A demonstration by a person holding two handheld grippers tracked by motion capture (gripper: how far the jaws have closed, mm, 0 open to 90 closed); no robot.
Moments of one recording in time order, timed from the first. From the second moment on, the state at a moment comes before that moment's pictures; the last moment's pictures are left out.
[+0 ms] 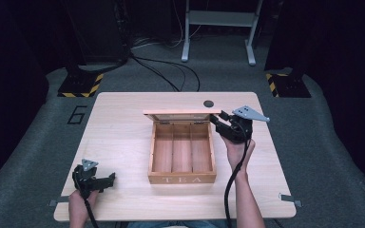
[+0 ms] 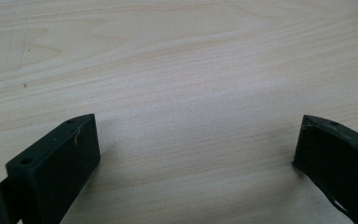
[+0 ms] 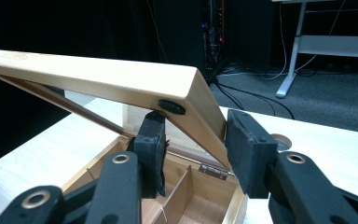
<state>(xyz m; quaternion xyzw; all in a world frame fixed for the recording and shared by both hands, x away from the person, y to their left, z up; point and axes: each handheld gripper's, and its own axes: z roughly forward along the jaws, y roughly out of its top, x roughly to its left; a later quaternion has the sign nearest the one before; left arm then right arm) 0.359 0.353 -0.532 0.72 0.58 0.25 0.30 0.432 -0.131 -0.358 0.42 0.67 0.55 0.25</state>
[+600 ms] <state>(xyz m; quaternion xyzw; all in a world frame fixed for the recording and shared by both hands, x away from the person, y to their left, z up) 0.359 0.352 -0.532 0.72 0.58 0.25 0.30 0.432 -0.130 -0.358 0.42 0.67 0.55 0.25</state>
